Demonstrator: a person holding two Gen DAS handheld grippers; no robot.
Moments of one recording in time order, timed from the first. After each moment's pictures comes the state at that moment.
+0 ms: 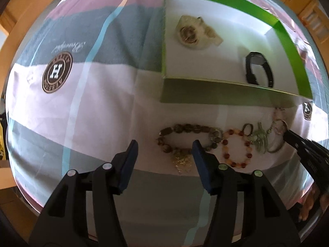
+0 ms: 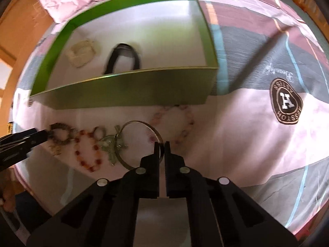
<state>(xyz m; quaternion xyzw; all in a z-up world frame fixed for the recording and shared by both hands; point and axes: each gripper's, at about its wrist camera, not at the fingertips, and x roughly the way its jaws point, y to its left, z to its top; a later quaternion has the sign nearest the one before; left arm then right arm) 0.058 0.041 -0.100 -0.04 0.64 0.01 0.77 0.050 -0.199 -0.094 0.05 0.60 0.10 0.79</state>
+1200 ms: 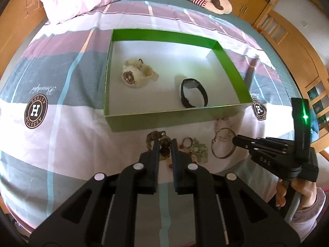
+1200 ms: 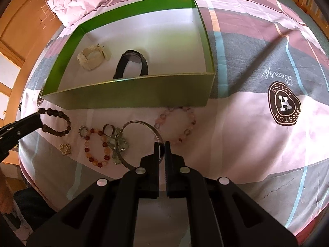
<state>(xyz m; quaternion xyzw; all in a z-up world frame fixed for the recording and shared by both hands) 0.032 0.009 -0.034 -0.06 0.53 -0.13 0.83 0.044 -0.213 -0.088 0.05 0.59 0.10 0.80</state>
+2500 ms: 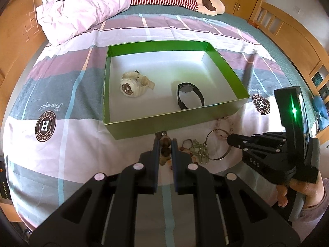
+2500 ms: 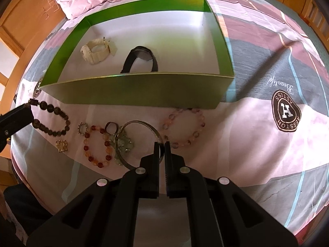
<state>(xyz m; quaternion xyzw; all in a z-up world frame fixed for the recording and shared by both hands) 0.018 -0.008 -0.022 0.00 0.50 -0.12 0.86 0.042 -0.187 -0.093 0.01 0.58 0.10 0.81</state>
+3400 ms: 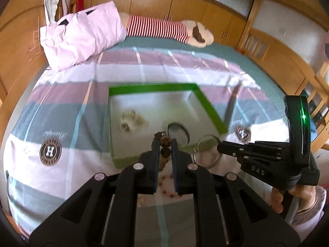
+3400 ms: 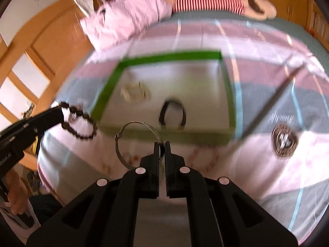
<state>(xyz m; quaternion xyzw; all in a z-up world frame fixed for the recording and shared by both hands) 0.015 0.010 0.041 -0.03 0.40 -0.15 0.90 0.036 -0.193 -0.006 0.06 0.46 0.15 0.87</state>
